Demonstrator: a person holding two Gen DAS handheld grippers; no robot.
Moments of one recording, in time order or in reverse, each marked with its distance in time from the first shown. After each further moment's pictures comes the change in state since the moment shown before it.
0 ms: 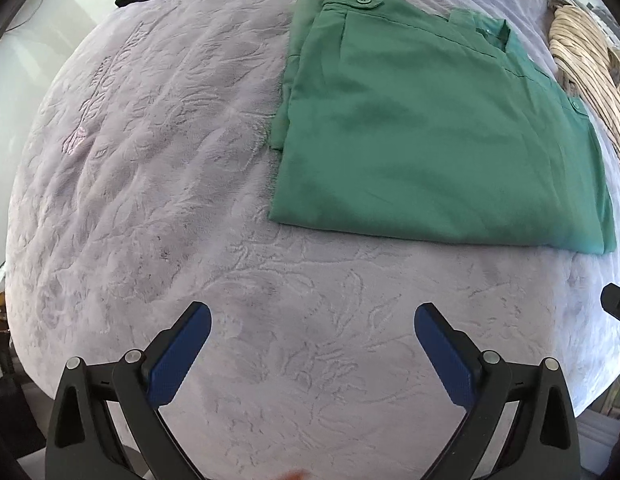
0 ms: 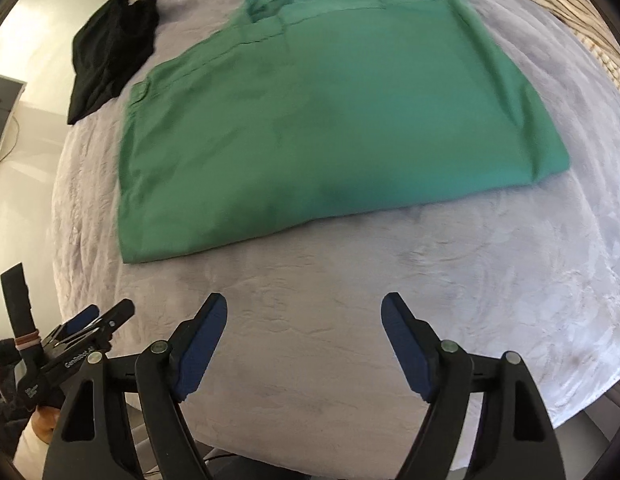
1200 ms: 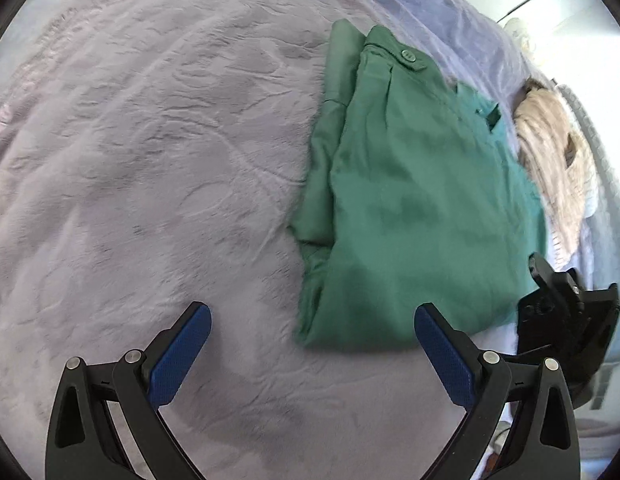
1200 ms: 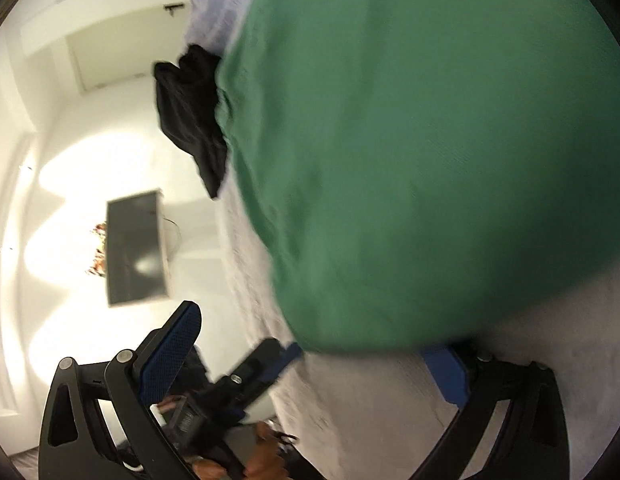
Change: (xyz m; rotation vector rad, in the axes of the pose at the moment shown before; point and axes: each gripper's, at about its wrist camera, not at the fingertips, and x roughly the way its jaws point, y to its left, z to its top) left arm 0.057 0.089 0.062 -0.117 -0.073 -0.438; right arm 0.159 0.065 0.008 0.408 -0.050 0.865
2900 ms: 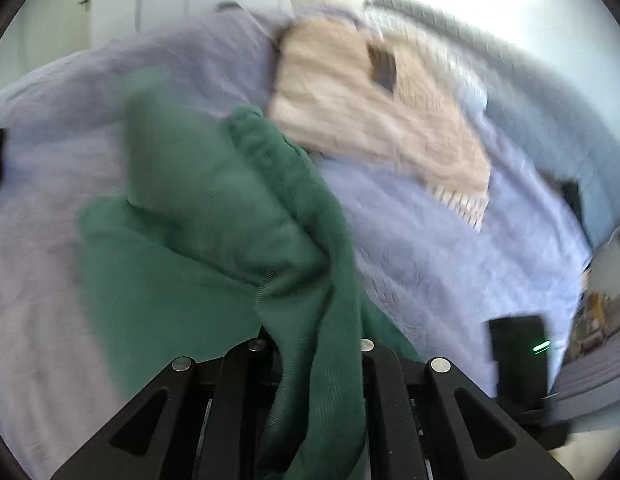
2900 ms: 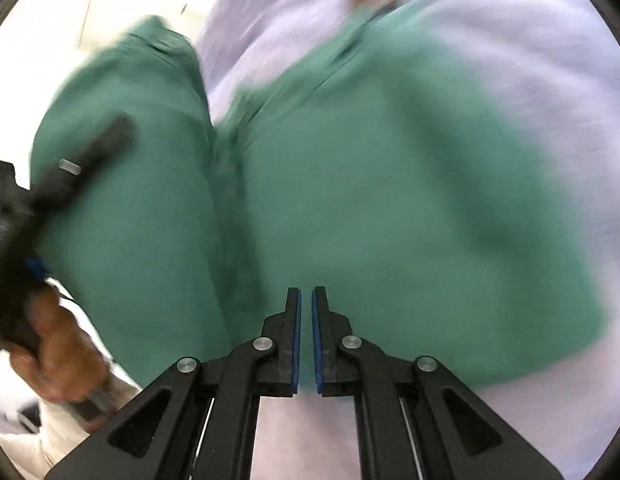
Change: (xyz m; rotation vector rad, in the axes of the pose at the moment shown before) left arm 0.118 -0.463 0.052 0.669 -0.090 -0.071; right arm -0.281 -0.035 0.116 -0.272 -0.113 -0.346
